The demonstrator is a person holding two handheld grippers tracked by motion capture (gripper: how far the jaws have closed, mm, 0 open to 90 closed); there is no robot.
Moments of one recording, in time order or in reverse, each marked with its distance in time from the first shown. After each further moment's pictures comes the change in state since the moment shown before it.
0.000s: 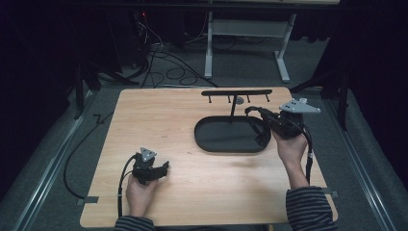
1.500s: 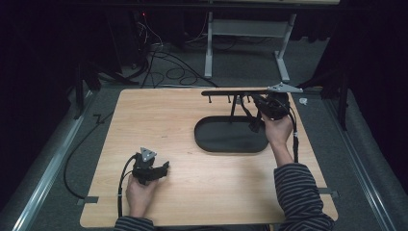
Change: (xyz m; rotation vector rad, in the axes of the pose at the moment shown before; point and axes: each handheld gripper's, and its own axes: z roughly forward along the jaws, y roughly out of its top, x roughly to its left) left arm 0.000 0.000 0.000 0.000 -0.004 0.001; right arm -0.018 0.022 0.065 0.056 -0.070 0.082
